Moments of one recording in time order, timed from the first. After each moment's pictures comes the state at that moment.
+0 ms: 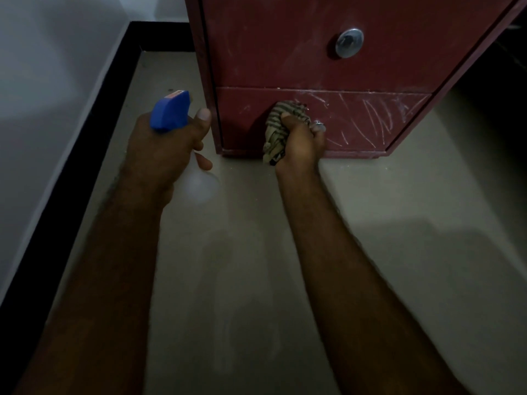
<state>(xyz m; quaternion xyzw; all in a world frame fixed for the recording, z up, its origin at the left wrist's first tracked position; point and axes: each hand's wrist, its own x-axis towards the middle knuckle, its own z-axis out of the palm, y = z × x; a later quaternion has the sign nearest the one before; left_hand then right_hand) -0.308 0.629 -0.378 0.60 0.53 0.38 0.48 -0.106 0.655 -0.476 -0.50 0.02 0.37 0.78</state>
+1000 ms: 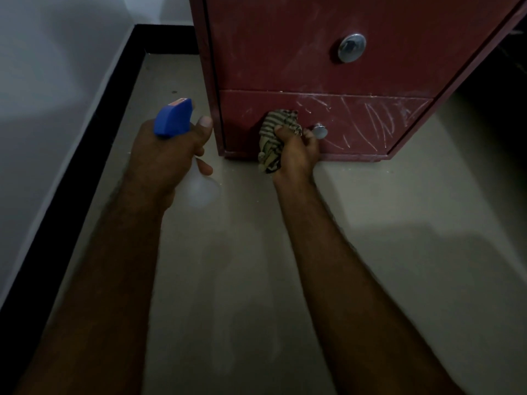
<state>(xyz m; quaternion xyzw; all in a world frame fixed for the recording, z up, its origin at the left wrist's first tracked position) -0.309 0.627 -0.381 0.59 0.54 0.37 0.48 -0.116 0.653 -0.487 -0.52 0.01 0.39 0.76</state>
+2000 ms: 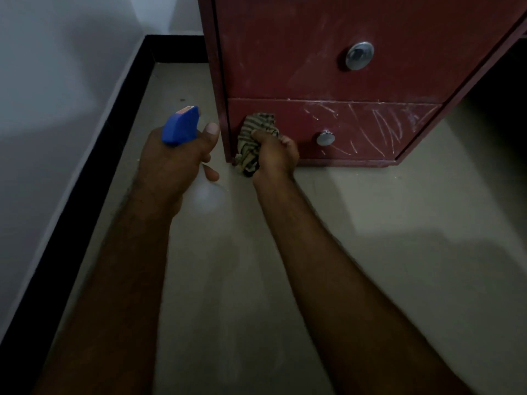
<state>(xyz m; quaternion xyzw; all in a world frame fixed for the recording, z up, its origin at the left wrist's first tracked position) -0.312 0.628 -0.381 0.58 0.53 0.39 0.48 -0.163 0.673 -0.472 -0.55 0.02 0.44 0.71</state>
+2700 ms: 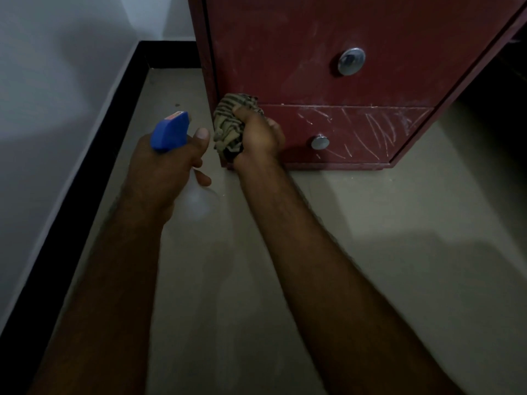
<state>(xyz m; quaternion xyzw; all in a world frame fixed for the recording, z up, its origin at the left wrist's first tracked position) -0.316 0.631 -0.381 0.57 0.53 0.40 0.48 -0.178 0.691 -0.429 -0.49 -0.02 0.49 0.72</state>
